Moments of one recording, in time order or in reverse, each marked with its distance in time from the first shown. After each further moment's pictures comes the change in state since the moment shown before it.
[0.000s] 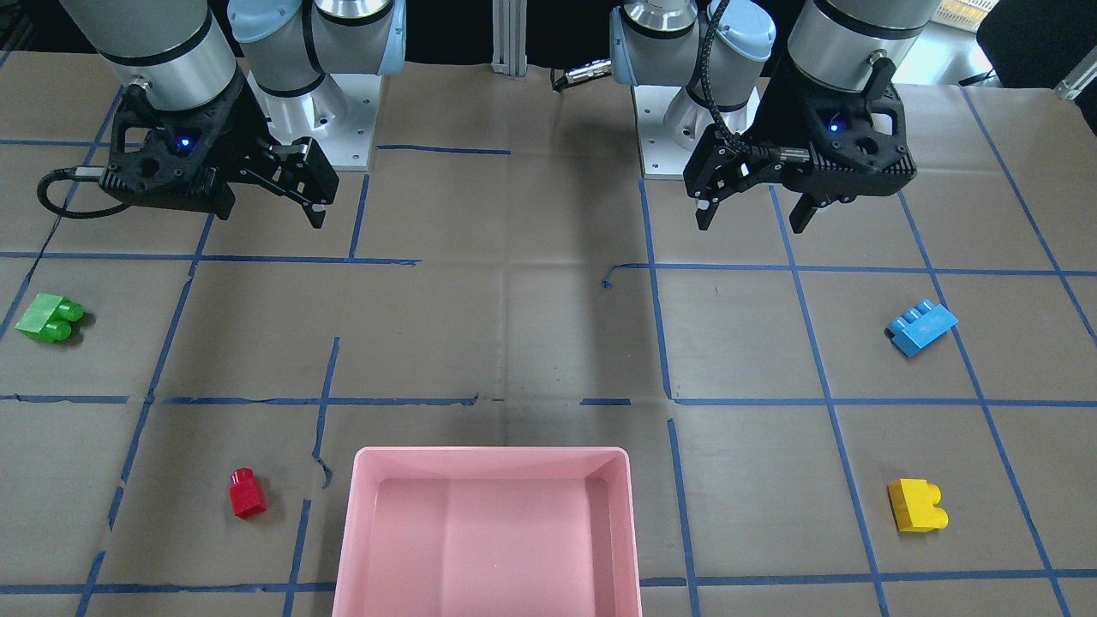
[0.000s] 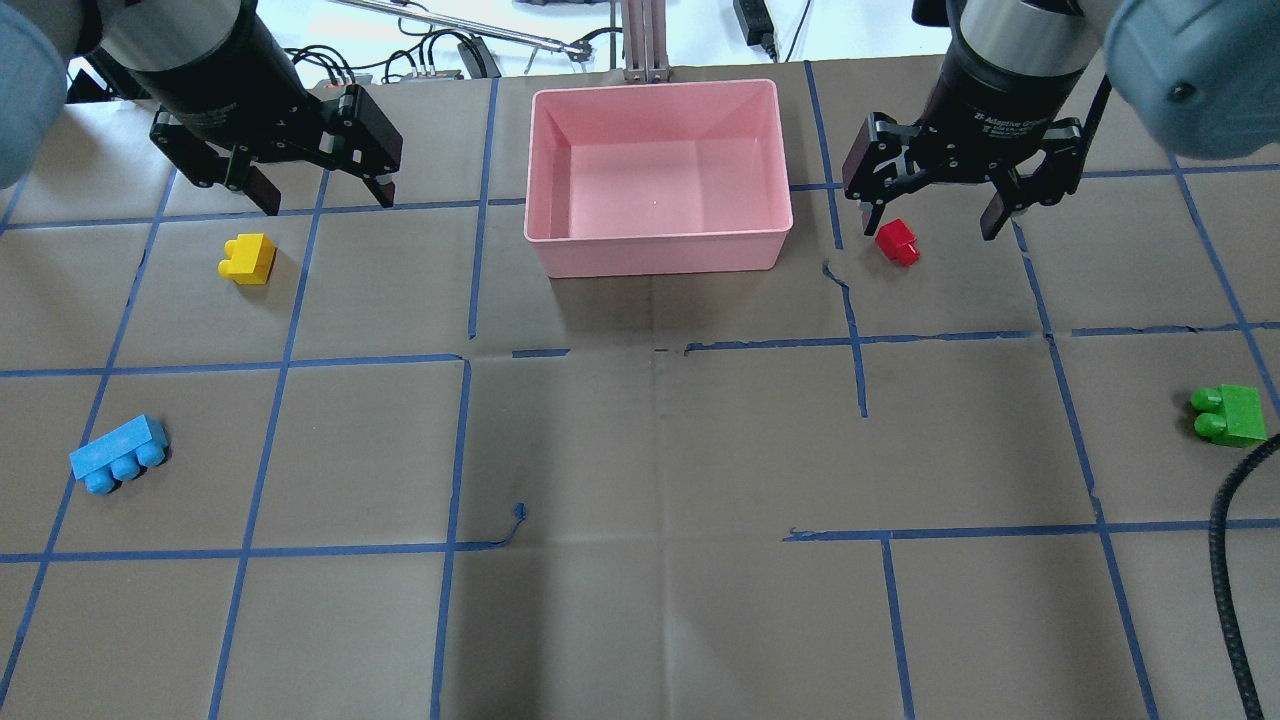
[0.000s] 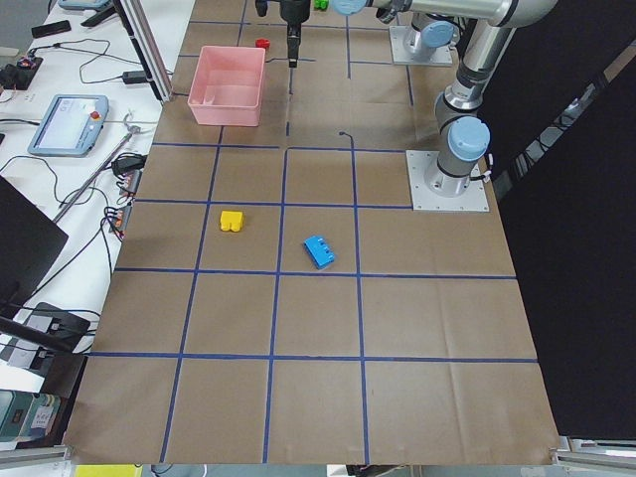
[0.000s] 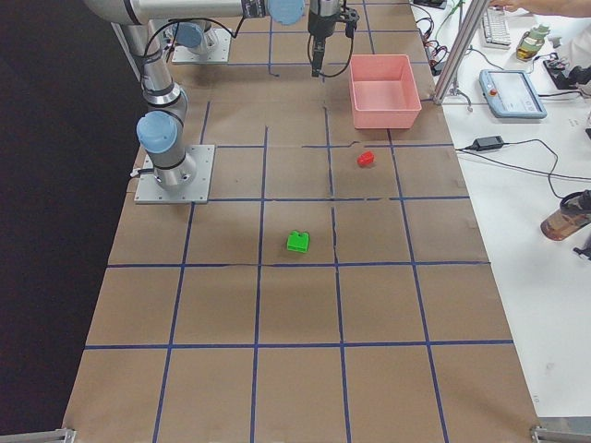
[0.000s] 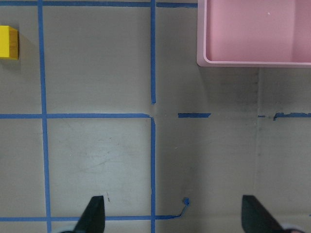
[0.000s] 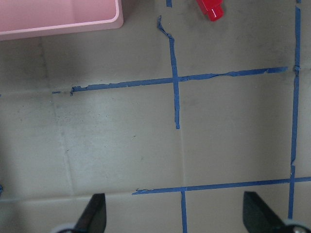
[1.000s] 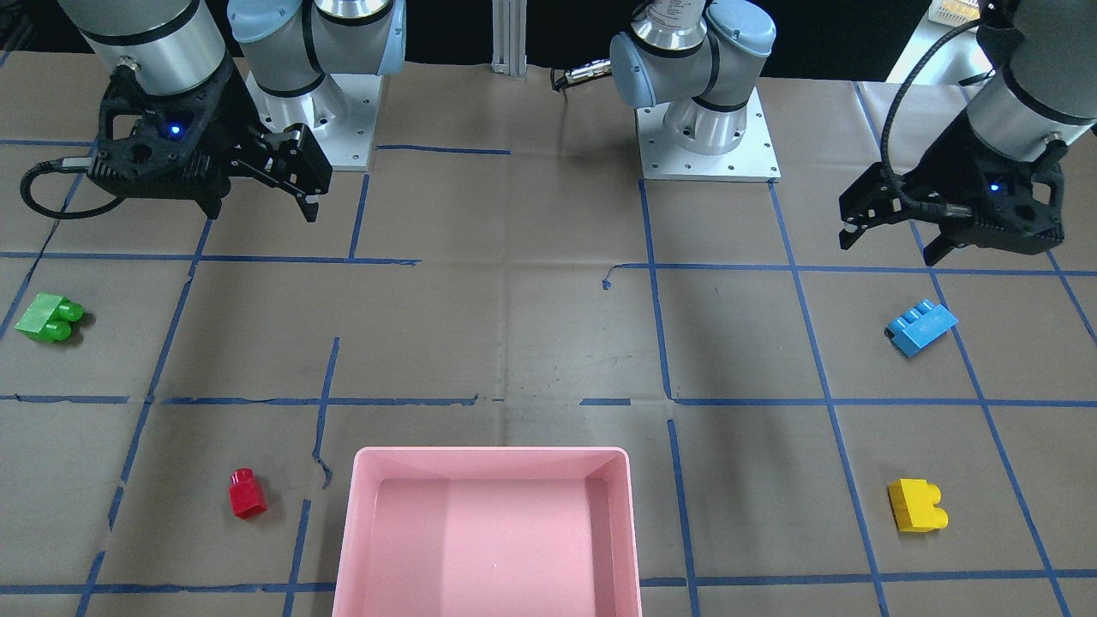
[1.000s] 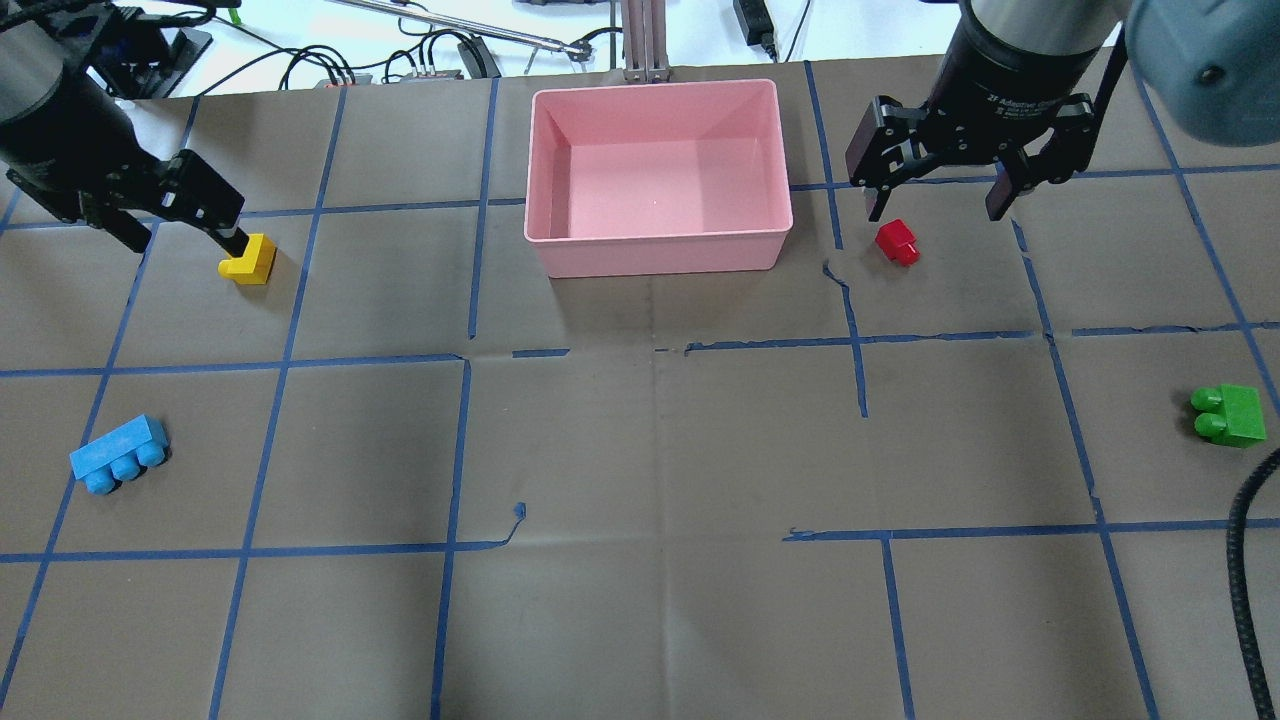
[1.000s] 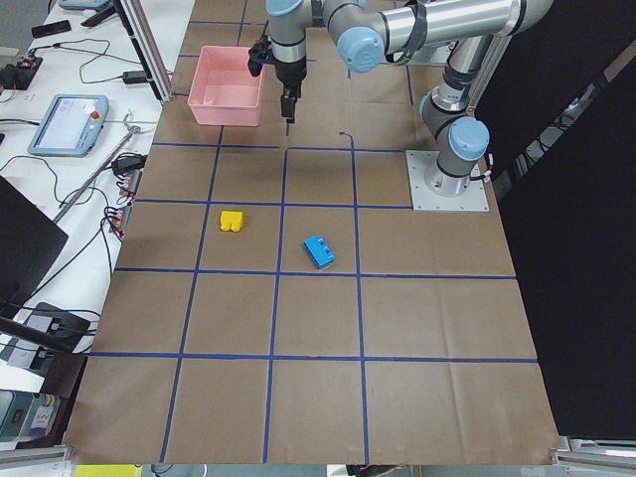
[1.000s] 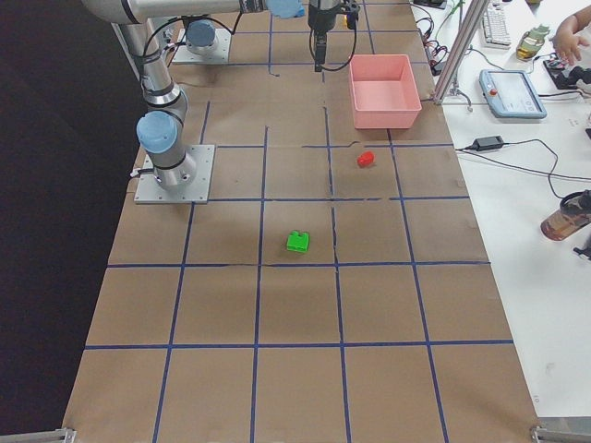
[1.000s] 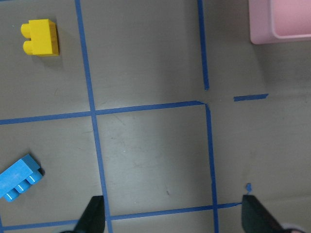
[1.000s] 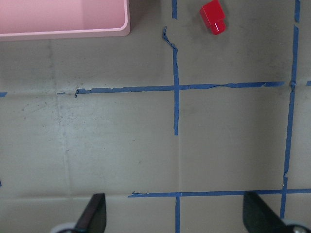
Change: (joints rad) left arm 0.354 -0.012 -0.124 0.029 0.001 0.569; right arm -0.008 -0.003 -0.023 -0.001 -0.006 -0.062
